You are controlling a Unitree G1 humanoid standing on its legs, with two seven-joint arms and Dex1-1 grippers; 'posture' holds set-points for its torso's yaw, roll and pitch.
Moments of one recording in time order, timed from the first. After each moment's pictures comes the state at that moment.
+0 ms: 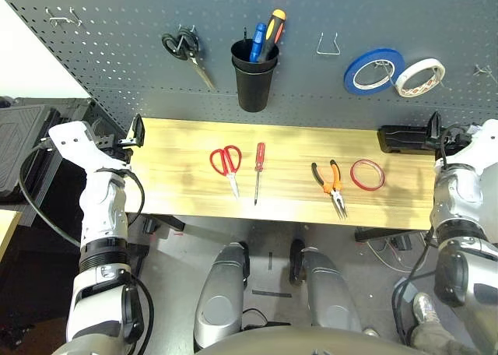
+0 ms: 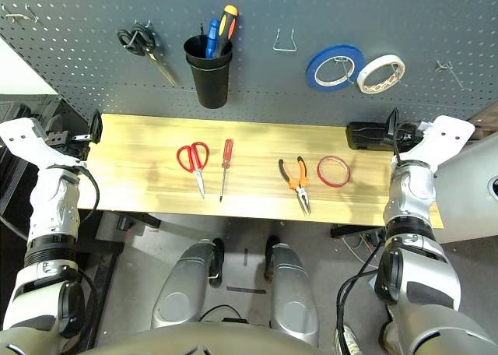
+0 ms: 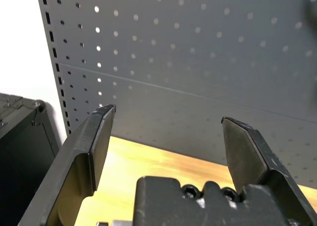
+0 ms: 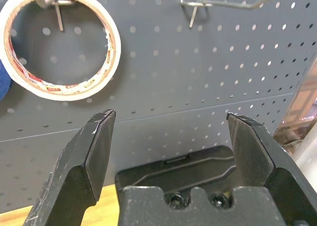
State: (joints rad) left arm -0.35 0.42 0.38 0.47 -0.27 -0.18 -0.25; right arm -0.56 -0.43 -0.45 1.05 0.31 -0.55 0.18
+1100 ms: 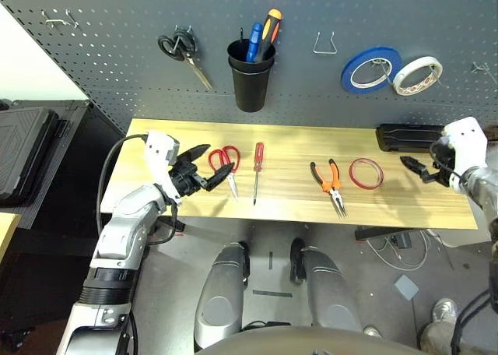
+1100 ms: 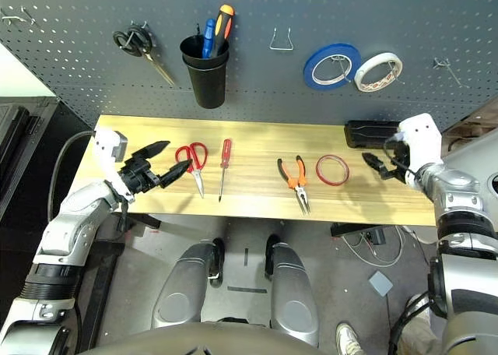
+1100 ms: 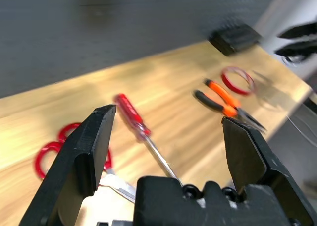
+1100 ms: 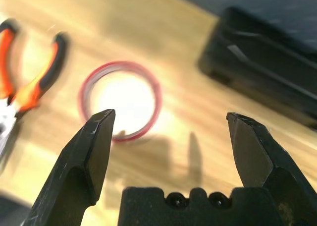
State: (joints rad) left arm -0.15 0.50 -0.02 -0.07 -0.35 0.28 -0.77; right arm -0.52 -0.73 -0.09 0.97 0.09 0.04 0.82
